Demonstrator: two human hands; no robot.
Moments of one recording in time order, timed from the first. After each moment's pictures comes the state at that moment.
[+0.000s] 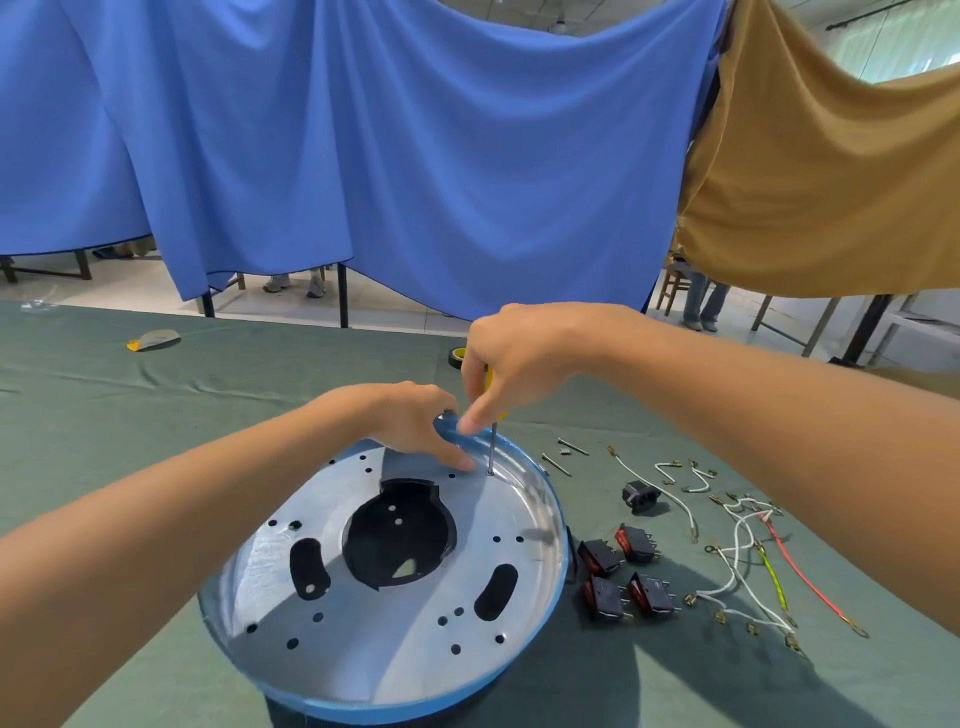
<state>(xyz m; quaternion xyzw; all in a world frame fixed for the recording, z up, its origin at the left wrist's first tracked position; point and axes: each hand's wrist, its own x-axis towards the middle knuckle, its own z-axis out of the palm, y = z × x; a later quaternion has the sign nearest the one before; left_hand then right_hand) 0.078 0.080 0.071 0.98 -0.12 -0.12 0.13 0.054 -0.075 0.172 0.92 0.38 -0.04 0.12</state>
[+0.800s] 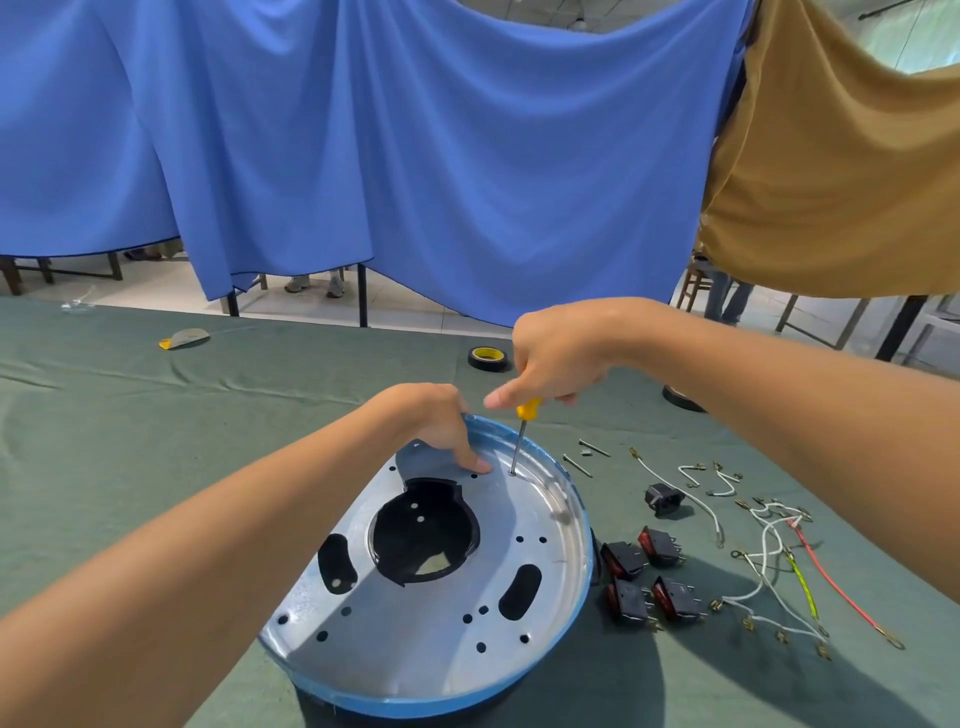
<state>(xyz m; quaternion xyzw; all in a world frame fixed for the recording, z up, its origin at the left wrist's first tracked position) 0.073 0.061 0.079 0.98 0.00 -0.16 0.12 0.067 -0.081 0.173 0.94 0.31 -0.10 0.11</state>
